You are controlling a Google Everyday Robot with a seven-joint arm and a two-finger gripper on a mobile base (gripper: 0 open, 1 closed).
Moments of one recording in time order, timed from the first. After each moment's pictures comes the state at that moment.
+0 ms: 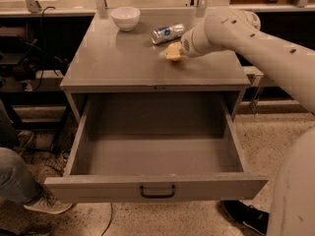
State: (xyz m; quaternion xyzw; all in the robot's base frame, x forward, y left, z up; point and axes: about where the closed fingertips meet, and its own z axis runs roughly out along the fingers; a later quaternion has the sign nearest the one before) arm 0.794 -0.085 0.857 -0.23 0.86 0.12 0.44
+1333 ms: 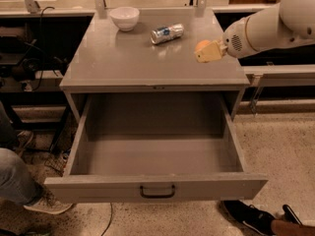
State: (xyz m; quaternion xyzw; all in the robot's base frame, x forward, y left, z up) arm 0.658 -0.150 0.931 -0.32 0.84 0.13 0.43
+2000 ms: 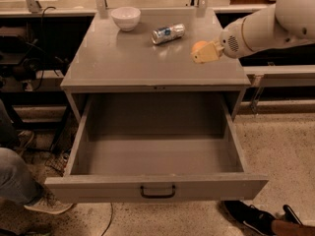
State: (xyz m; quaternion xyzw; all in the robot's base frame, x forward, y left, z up) arm 0.660 -0.144 0.928 -0.33 0.83 0.14 0.42
